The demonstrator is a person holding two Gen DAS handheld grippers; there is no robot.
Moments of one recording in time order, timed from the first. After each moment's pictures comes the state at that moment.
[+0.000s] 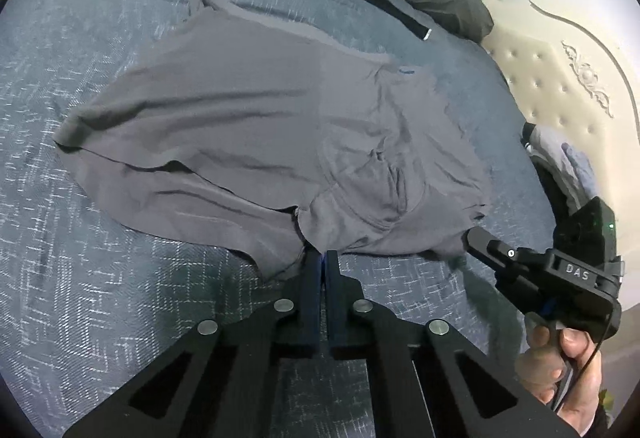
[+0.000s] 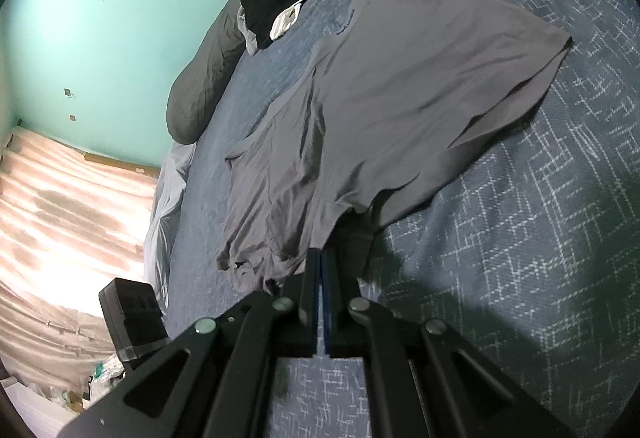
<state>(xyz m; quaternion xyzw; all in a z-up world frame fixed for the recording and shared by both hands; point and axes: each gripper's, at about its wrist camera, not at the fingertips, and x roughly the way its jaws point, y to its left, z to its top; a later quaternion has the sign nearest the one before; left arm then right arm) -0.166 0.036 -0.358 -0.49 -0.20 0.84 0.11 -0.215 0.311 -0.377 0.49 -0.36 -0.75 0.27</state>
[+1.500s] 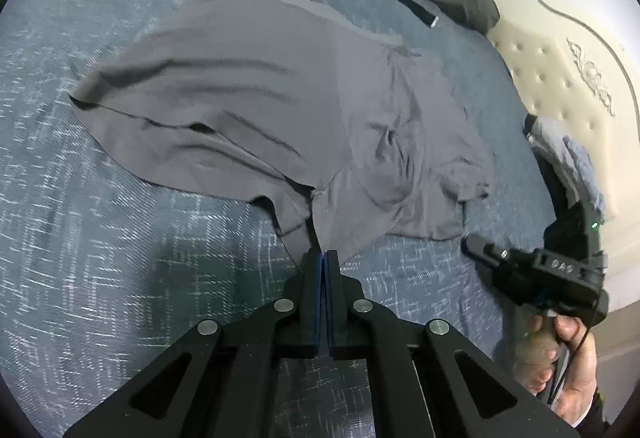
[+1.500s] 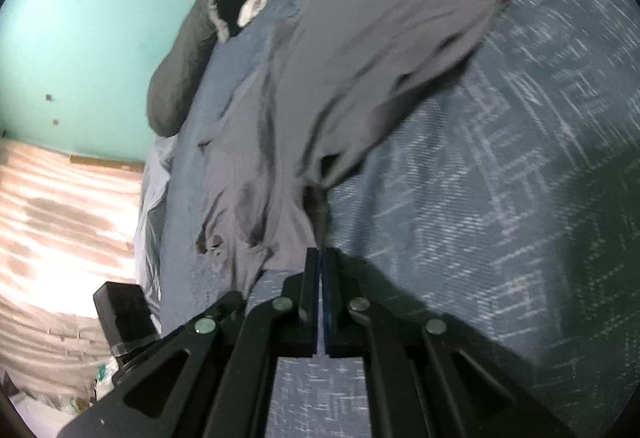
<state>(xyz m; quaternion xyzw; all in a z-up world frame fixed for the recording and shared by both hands) -0.152 0.025 -0.367 -0.52 -0.21 0.82 0.11 -0.204 0.334 -0.401 0.54 -0.36 -0.72 0.24</state>
